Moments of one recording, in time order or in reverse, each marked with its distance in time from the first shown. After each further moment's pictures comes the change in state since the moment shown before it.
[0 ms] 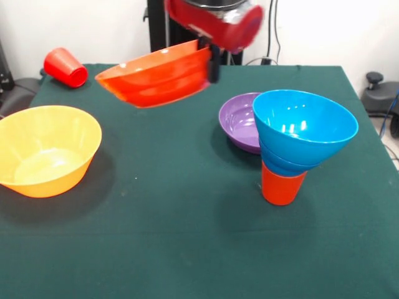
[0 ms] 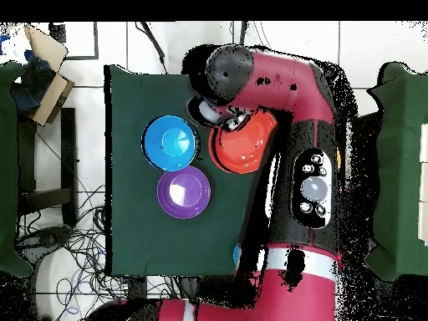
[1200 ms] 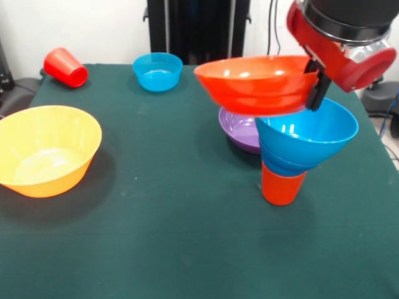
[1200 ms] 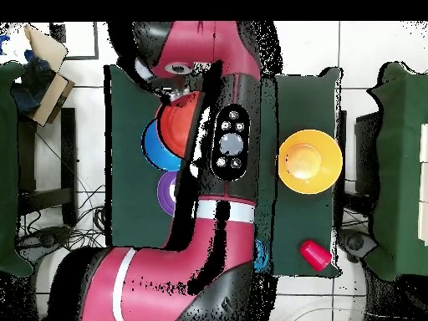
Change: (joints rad) arm 0.183 0.311 -0.170 -0.532 0.149 0.302 0.469
